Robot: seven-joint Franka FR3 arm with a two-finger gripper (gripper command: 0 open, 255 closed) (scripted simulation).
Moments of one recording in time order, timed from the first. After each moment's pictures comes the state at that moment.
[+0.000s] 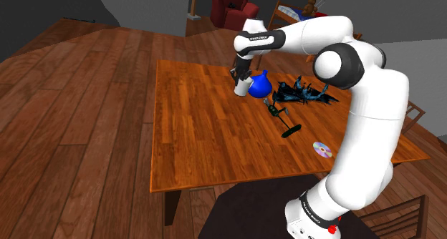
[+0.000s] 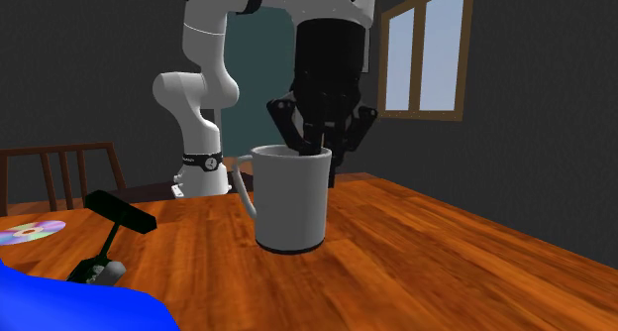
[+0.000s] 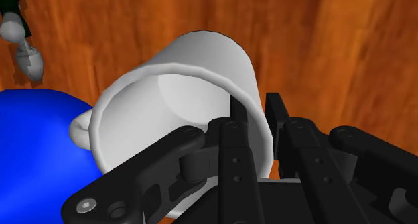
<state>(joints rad) -0.08 0.49 -0.11 -1.56 -0.02 2.03 0.15</state>
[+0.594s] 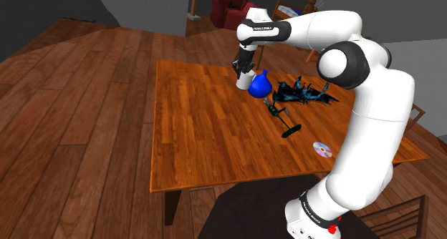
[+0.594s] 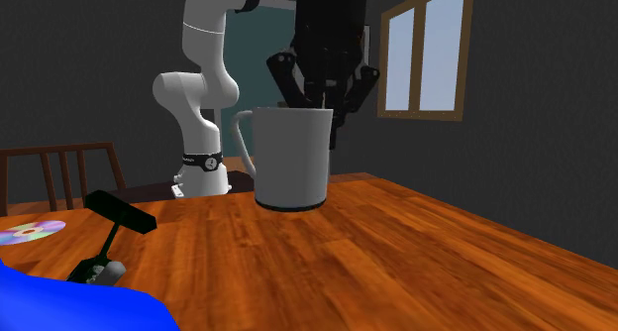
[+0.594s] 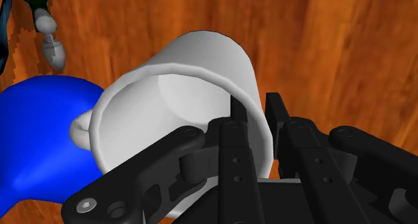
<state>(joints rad) -0.08 0.46 -0.11 -1.50 -0.02 1.93 0.15</state>
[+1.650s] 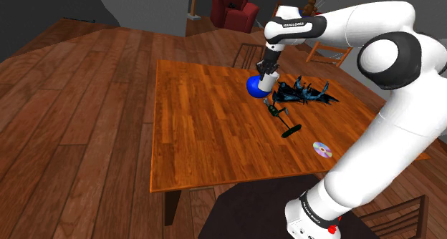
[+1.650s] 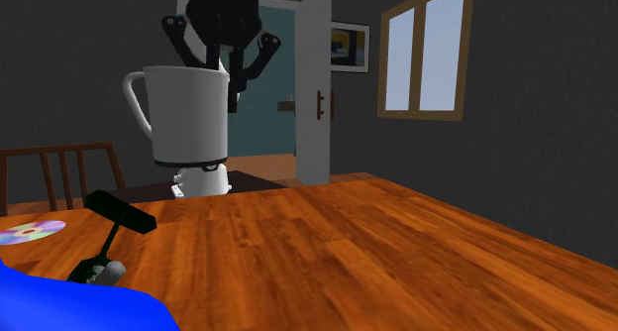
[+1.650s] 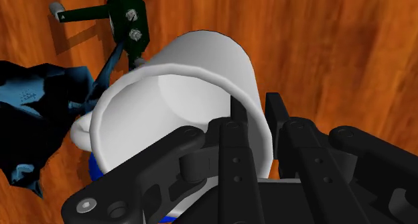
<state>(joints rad) -0.15 0.17 -0.17 -1.80 -0.04 1.96 0.02</state>
